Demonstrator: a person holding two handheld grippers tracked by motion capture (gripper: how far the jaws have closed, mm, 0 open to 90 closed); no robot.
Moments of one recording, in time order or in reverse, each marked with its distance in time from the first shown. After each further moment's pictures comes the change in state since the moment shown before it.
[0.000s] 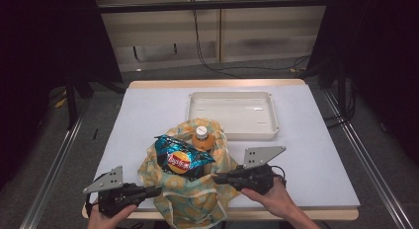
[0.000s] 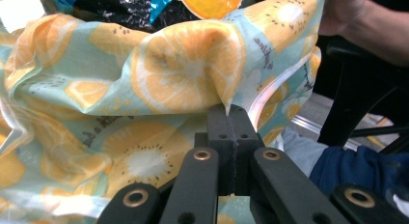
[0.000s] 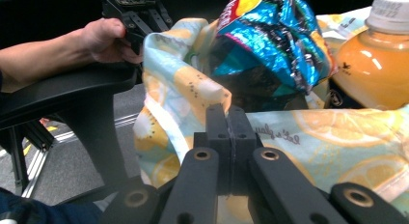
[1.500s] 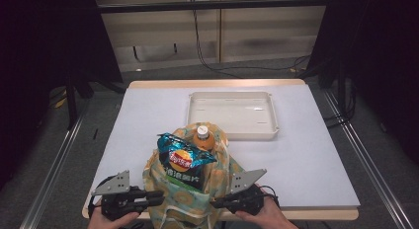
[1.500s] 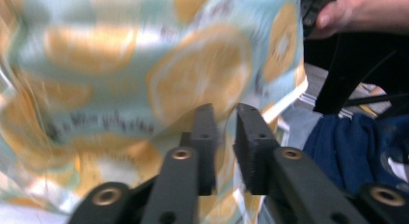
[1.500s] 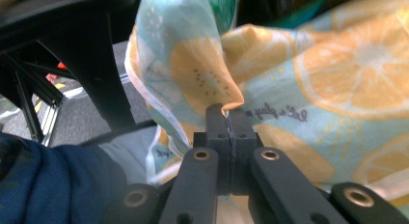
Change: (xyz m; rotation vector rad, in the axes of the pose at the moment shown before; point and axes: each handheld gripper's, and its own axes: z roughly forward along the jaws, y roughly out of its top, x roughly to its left) left arm -0.004 -0.001 0.004 0.060 -0.032 0.033; right arm 0.013 -0.060 0.036 0.183 0.034 0.022
